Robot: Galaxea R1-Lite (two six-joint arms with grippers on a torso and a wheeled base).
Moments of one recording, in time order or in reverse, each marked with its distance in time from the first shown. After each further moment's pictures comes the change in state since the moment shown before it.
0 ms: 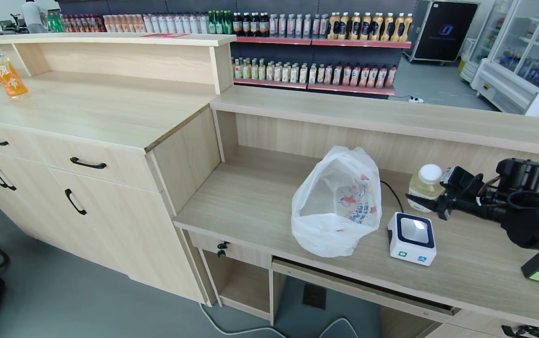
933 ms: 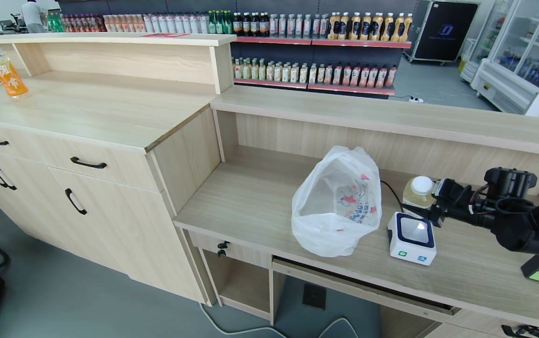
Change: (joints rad) left arm 0.000 0.000 0.000 0.000 0.000 0.000; right arm -0.004 0.080 -0.031 0.014 0.034 -0.094
